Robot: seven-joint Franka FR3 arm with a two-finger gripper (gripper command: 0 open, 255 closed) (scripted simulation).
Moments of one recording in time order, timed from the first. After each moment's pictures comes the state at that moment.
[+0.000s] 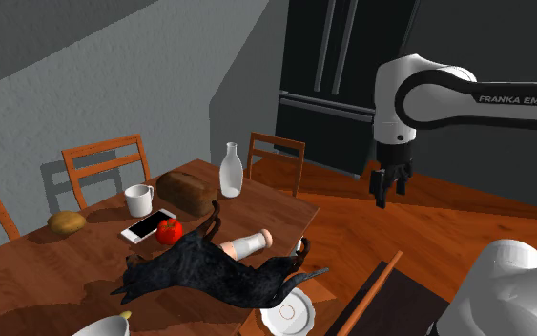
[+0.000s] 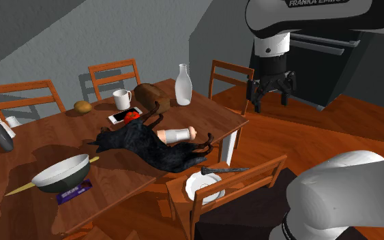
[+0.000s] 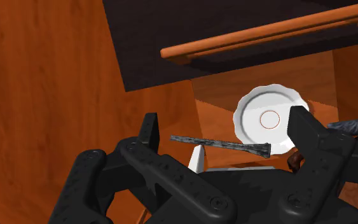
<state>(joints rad) 0.00 -0.74 -0.04 -2.44 -0.10 1.45 0.14</state>
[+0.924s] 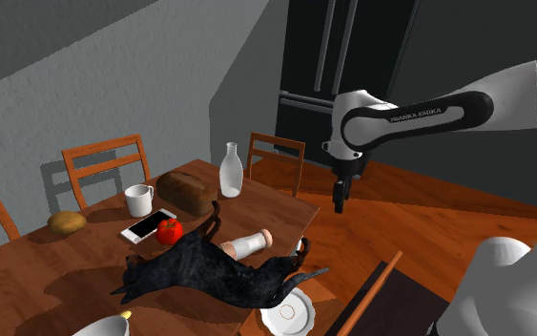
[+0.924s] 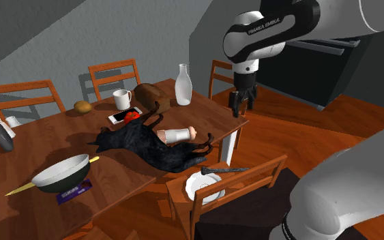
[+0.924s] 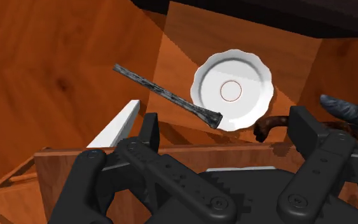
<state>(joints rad) 0.13 -0.37 -0.20 -2.40 -0.09 1.85 -0.32</state>
